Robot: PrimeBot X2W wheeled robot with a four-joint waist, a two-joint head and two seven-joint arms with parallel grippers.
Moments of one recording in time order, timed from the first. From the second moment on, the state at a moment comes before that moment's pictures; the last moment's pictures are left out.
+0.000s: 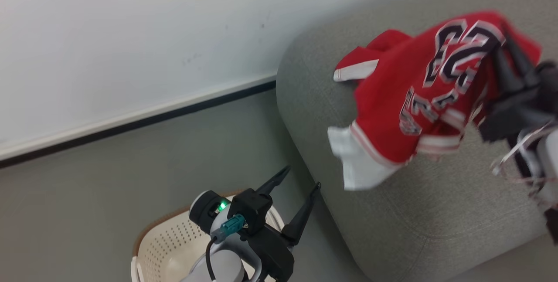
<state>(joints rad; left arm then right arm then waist) -0.46 0.09 -0.81 0.45 -0.53 -0.01 -0.23 -0.63 -0.43 0.33 0.34 0.18 -0.01 -0.21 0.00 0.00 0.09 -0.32</state>
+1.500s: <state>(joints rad) -0.65 0.29 -0.79 0.16 -0.37 0.01 -0.17 -1.06 -0.45 0.18 0.86 0.23 -0.04 -0.20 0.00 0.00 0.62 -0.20</state>
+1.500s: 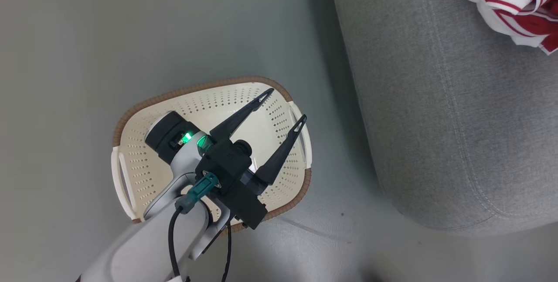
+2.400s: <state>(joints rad) -0.58 0.23 -0.74 0.26 -0.47 0.03 -0.21 -0.87 -0.38 0.21 0.88 0.24 0.02 -0.25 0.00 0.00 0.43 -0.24</state>
